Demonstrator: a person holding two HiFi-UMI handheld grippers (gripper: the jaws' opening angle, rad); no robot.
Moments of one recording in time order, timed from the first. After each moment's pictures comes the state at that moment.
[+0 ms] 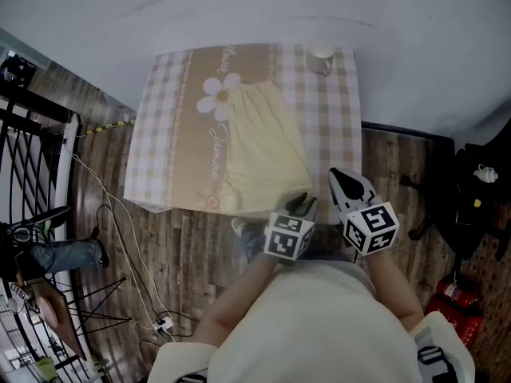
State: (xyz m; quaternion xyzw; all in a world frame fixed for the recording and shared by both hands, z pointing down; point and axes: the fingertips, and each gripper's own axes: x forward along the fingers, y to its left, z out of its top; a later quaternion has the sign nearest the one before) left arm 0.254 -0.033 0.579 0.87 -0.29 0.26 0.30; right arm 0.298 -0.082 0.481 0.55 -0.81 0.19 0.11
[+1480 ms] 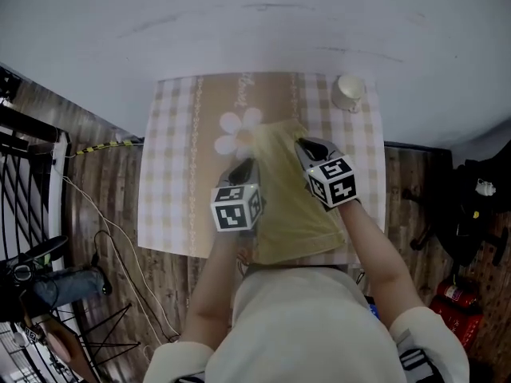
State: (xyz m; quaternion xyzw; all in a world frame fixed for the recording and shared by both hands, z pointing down) left arm 0.077 -0.309 0.537 0.83 -0.44 0.20 0.27; right arm 0.197 -0.321 0.527 0.52 -0.81 0.19 0.20
